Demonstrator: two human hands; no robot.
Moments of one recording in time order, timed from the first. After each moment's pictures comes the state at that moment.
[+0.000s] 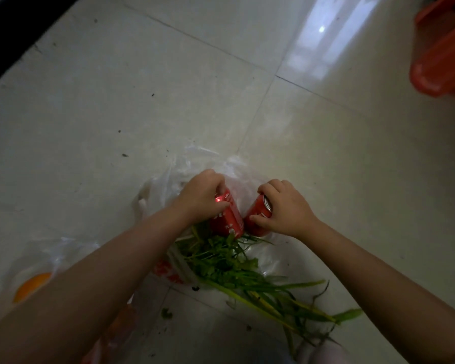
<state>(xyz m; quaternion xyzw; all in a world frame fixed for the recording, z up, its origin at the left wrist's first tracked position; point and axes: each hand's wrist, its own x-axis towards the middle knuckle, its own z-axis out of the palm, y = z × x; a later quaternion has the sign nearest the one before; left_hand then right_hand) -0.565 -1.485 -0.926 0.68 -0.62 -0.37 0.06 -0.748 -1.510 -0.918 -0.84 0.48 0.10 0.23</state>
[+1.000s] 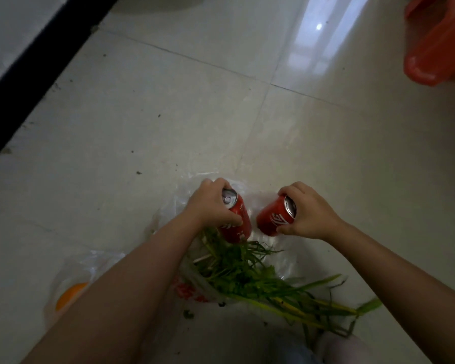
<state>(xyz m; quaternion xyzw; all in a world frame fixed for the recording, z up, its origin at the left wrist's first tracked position) -0.572 -1.482 -0.881 0.71 -0.55 -0.44 0.02 -0.778 -1.508 -0.894 -0.79 0.53 0.04 0.31</state>
